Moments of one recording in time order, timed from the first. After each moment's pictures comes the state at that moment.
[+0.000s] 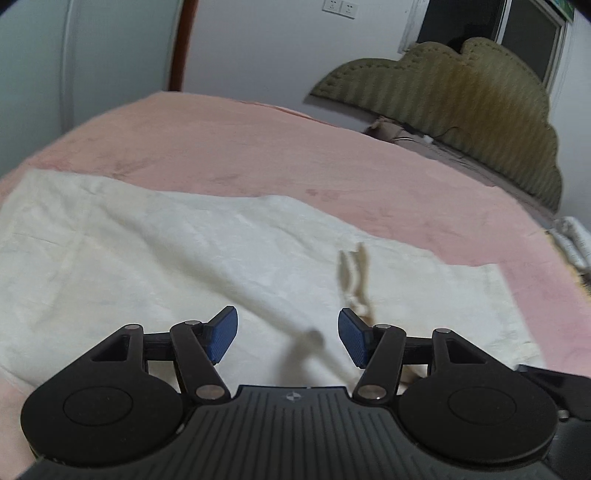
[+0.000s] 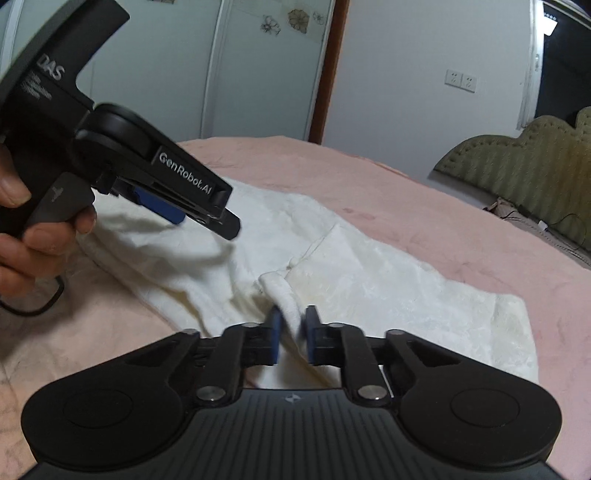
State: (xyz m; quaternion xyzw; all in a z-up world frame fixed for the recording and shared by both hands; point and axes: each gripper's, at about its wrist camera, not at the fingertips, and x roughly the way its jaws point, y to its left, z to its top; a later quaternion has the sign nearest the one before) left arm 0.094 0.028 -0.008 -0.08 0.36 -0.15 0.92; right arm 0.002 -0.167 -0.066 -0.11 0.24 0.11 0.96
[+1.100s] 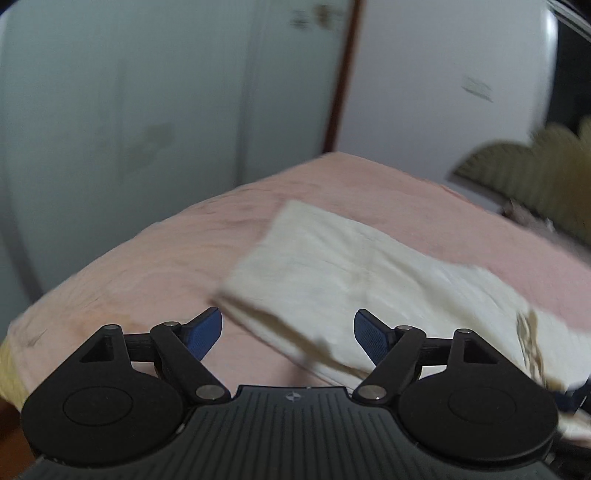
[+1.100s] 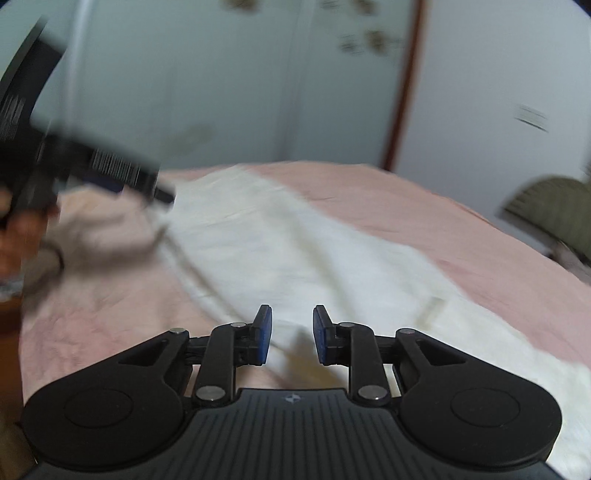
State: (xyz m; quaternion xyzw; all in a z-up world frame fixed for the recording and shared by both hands) left arm 0.007 0.199 0.013 -0.13 0.28 0.10 0.95; right arm 0.004 -0.085 -0.040 -0.17 0.22 0.24 0.93
